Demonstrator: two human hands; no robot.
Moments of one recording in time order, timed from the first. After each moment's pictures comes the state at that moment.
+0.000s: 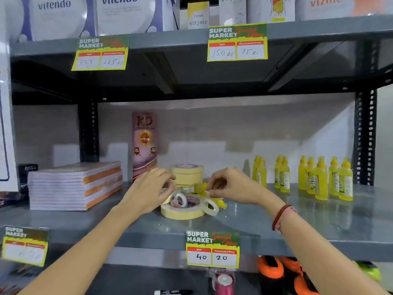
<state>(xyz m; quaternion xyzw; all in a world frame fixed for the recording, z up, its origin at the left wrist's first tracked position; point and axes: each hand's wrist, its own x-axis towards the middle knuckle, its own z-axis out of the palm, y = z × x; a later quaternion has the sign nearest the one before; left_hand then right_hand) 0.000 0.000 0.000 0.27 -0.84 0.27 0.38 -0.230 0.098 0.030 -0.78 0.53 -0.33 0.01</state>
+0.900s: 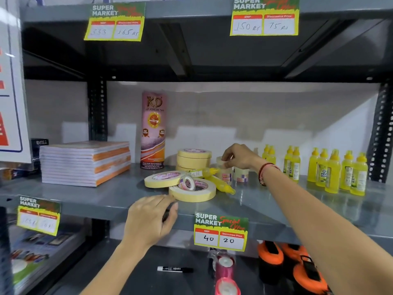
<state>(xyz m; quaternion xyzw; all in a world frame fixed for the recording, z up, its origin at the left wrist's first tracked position) 0.006 0.036 -0.099 0.28 -0.73 0.31 0.55 -0.261 0.006 0.046 -0.71 0.66 -0.25 -0.01</state>
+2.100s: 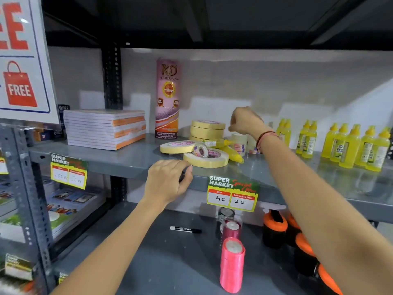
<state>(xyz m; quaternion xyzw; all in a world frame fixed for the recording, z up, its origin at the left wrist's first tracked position) 0.005 0.041 -0.098 0.31 -0.72 0.30 0.54 -0.219 0.006 0.059 -0.68 0.69 -0.23 -0.13</state>
